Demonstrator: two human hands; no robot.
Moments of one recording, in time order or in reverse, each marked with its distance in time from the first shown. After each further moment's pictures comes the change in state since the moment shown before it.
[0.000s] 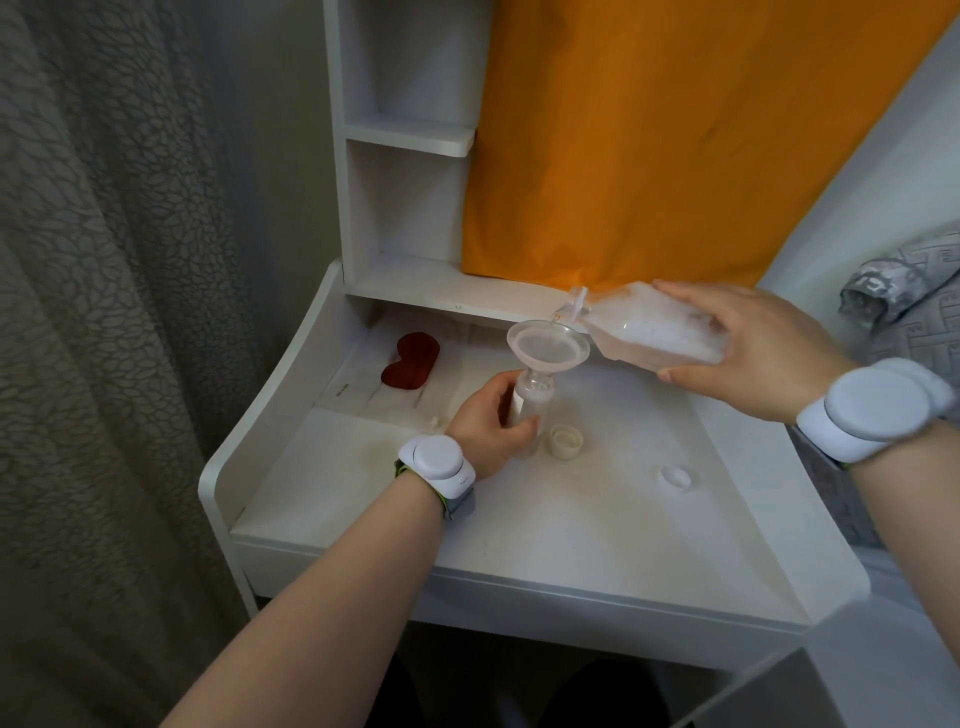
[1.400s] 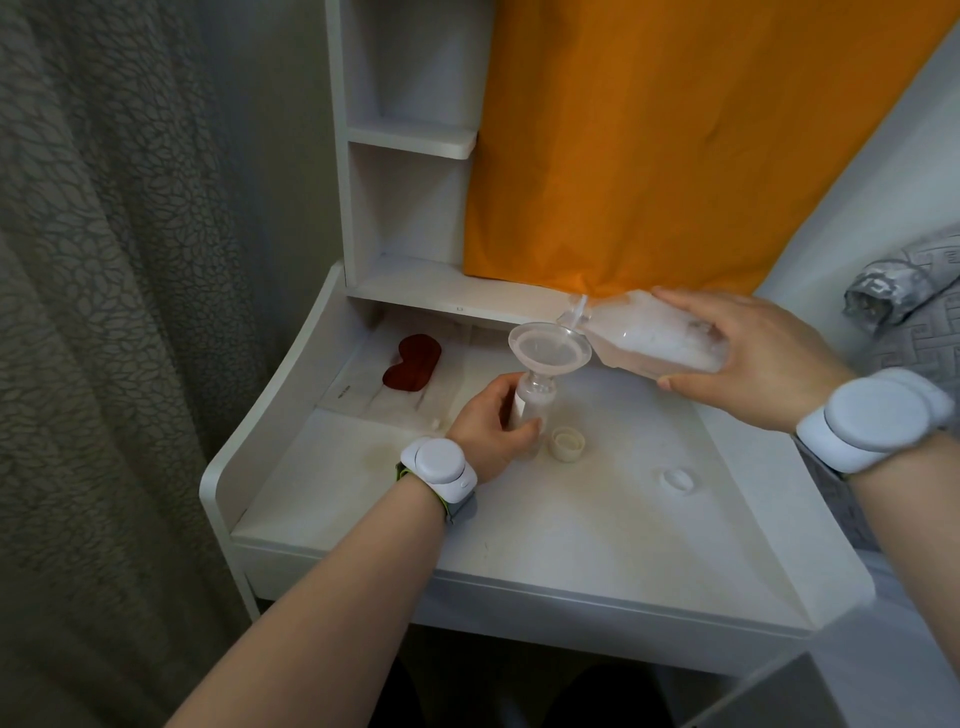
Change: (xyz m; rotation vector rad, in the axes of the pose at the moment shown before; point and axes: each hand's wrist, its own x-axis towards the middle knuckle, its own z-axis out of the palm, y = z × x) left_hand -0.002 0.003 0.000 0.017 0.017 0.006; right_hand -0.002 0.001 0.004 0.002 0.004 -0.016
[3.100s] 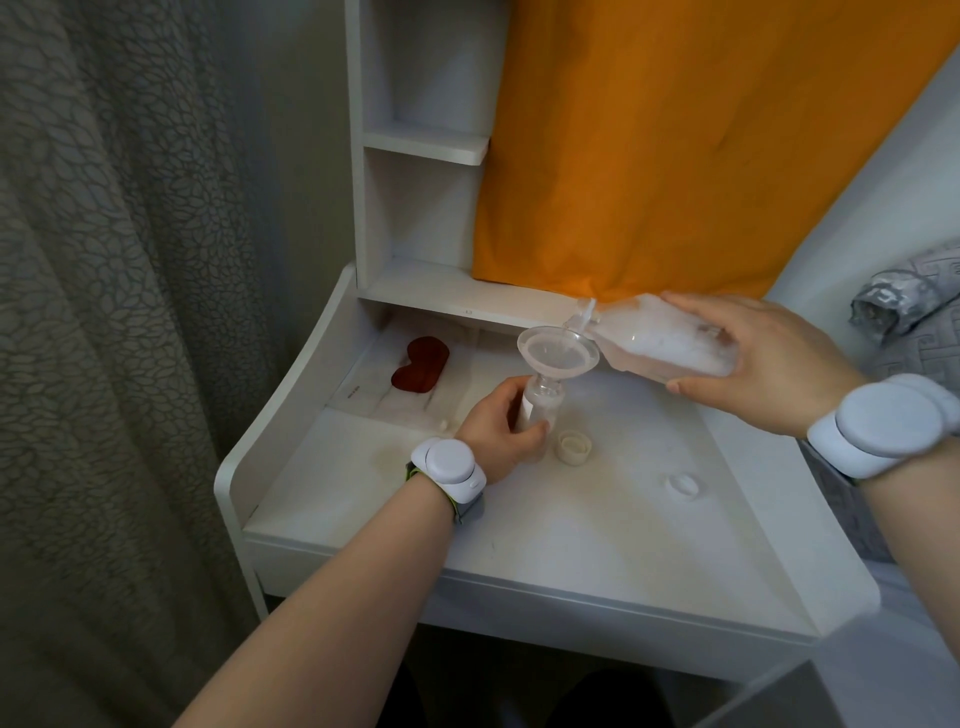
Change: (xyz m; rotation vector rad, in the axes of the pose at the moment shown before) left_hand -0.002 0.002 0.000 -0.016 -0.001 -0.004; right_hand 0.000 -0.001 -0.002 -0.013 0.010 -0.006
